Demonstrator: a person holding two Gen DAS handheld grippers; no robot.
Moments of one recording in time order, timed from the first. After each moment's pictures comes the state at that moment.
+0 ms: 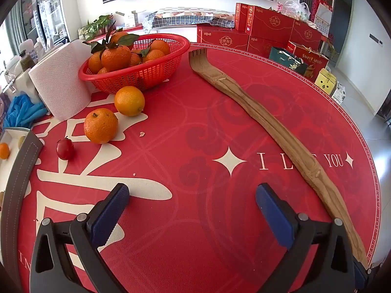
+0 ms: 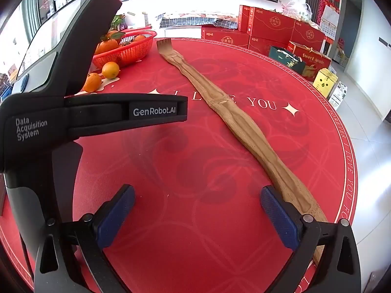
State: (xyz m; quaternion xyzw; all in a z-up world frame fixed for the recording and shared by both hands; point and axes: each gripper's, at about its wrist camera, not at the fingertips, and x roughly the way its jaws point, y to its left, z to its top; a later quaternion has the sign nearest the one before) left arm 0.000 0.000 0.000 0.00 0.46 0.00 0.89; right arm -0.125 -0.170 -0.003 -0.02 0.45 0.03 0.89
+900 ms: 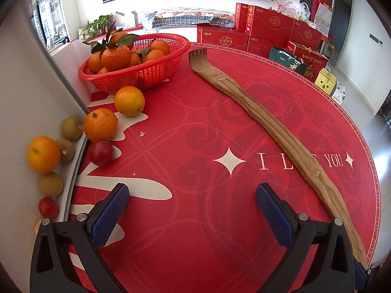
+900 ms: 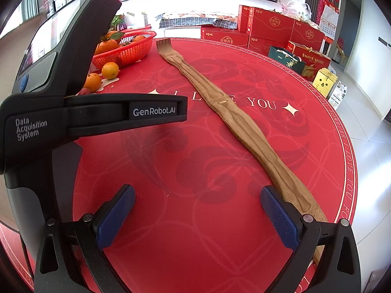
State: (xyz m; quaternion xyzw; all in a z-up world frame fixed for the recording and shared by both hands) left arm 0.000 0.000 0.000 0.00 0.46 0.00 0.89; right arm -0.126 -0.171 -0.002 -0.02 0.45 0.03 0.89
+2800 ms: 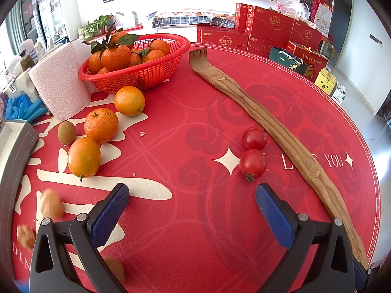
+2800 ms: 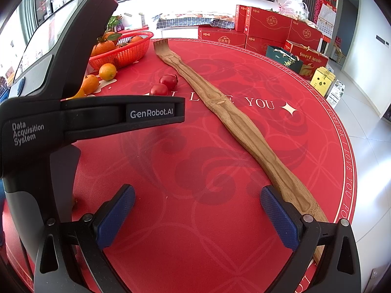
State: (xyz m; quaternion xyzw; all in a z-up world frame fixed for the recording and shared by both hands) left arm 0.000 0.000 0.002 0.00 0.46 0.00 0.89; right arm -0.126 -0.170 -0.001 -0.02 0.45 0.02 0.89
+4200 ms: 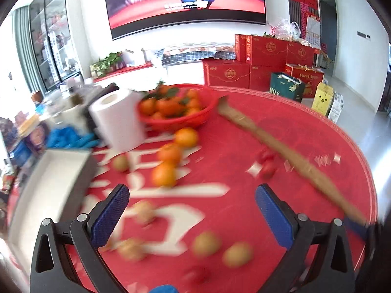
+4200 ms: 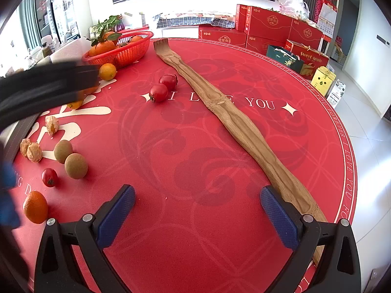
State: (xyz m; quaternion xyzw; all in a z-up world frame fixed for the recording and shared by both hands) left arm -0.073 0.059 0.069 0.05 0.37 0.01 0.93; right arm -0.126 -0.169 -0.002 -0.02 0.45 0.02 0.89
